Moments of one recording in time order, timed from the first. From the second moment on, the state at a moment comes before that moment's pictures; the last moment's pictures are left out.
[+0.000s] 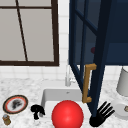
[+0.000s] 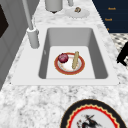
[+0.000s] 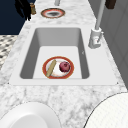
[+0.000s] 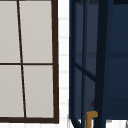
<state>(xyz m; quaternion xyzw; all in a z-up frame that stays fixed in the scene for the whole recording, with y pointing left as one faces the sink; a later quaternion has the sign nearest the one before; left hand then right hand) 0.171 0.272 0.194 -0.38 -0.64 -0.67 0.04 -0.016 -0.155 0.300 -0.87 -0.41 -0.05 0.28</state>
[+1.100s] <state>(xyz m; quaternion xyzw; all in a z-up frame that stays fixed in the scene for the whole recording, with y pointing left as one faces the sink) 0.171 0.272 0.194 -0.38 -0.64 -0.67 0.04 -0.005 -0.188 0.302 -0.86 -0.35 0.10 0.36</state>
